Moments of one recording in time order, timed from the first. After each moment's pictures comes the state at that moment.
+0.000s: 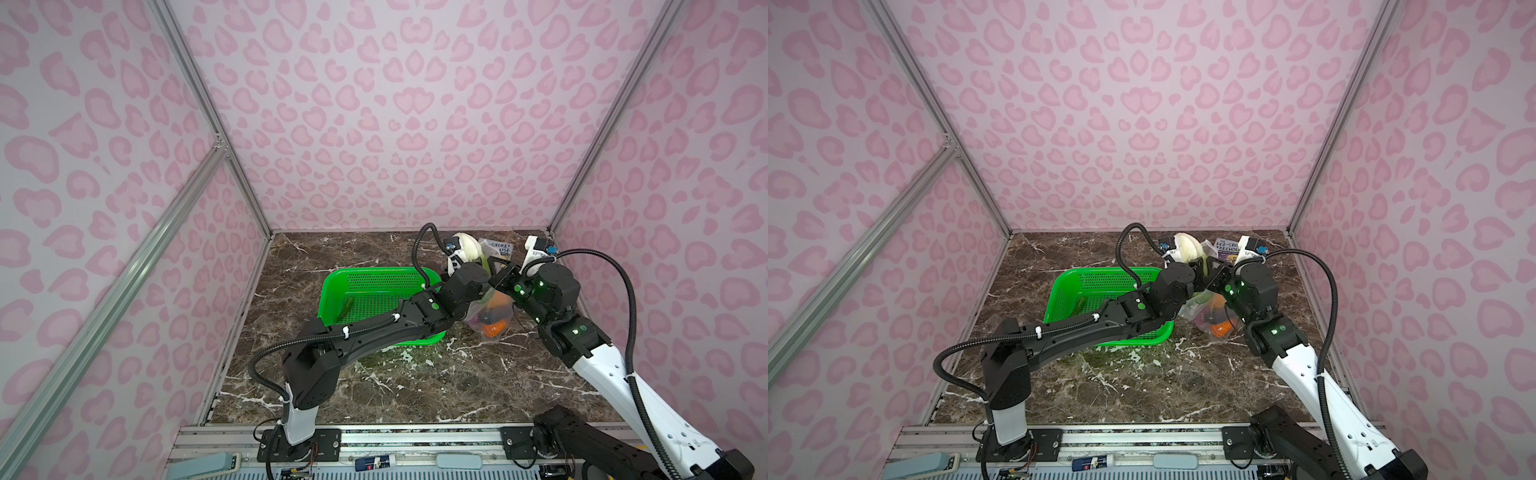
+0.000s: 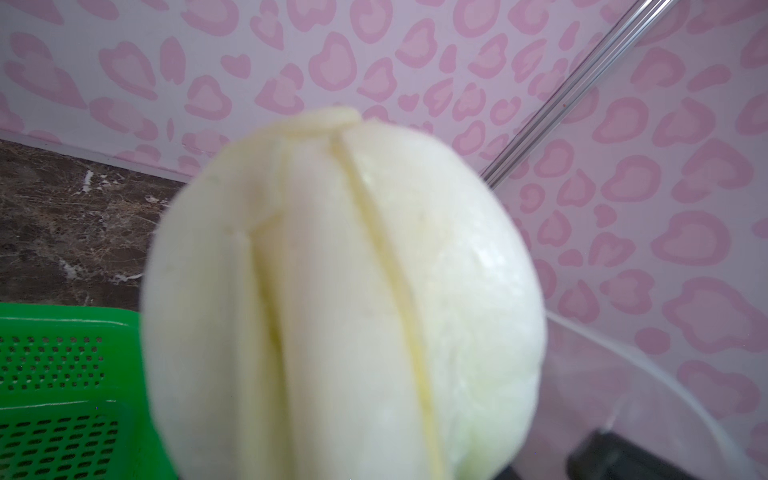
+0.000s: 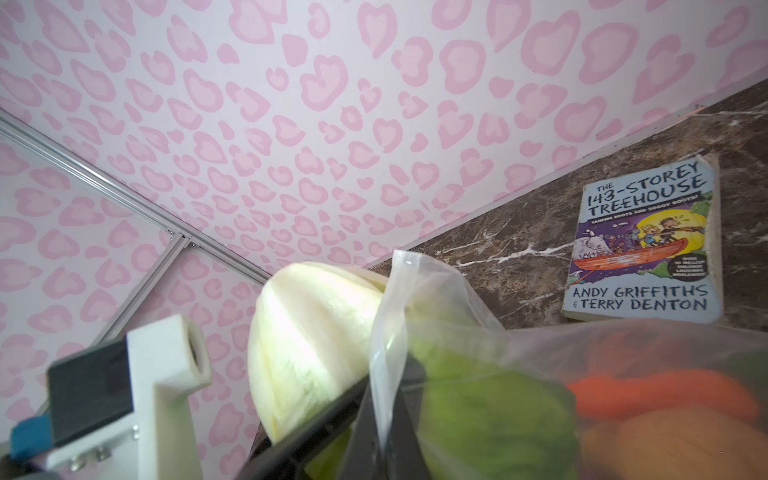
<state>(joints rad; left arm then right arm) -1.08 1.90 1.60 -0.01 -0.63 -0.74 0.40 0.96 0.89 -0.12 0.03 0.77</state>
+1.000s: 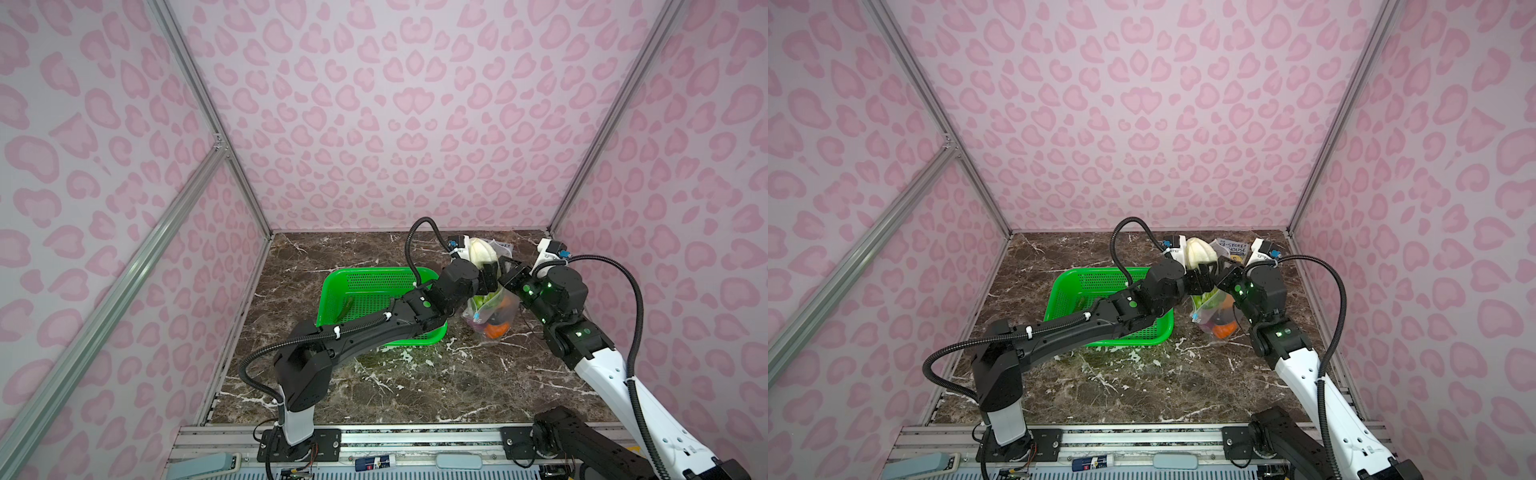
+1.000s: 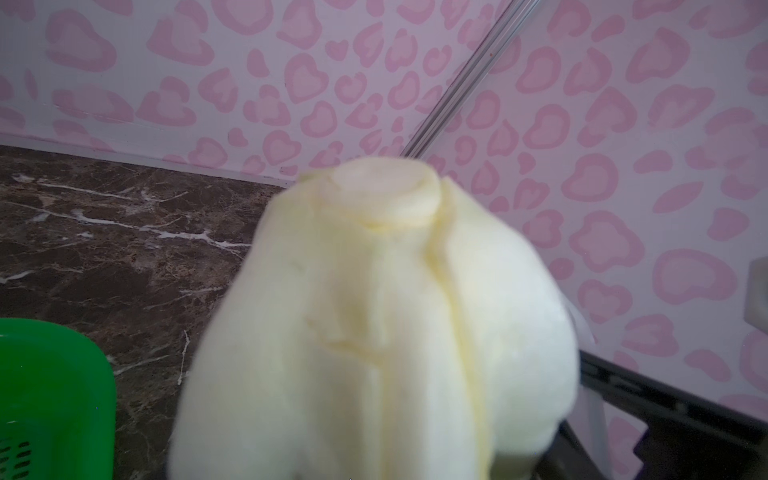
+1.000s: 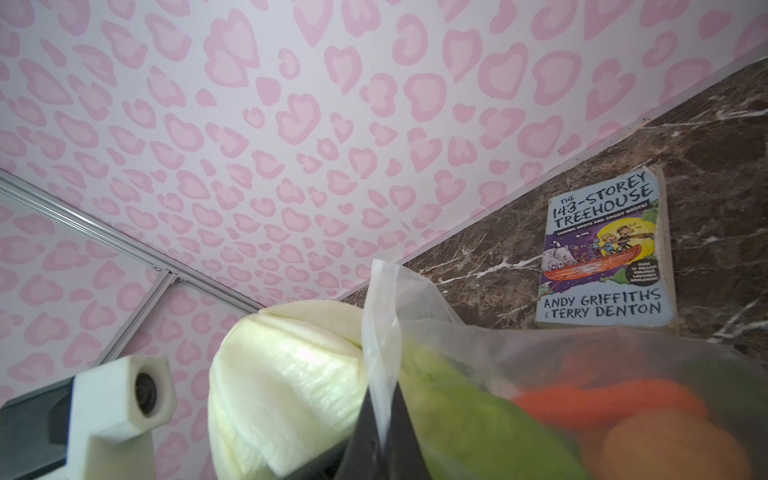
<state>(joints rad) -1.04 1.85 1.56 0.03 -0.33 -0.71 0.30 0.94 0.84 -0.07 0.00 0.79</state>
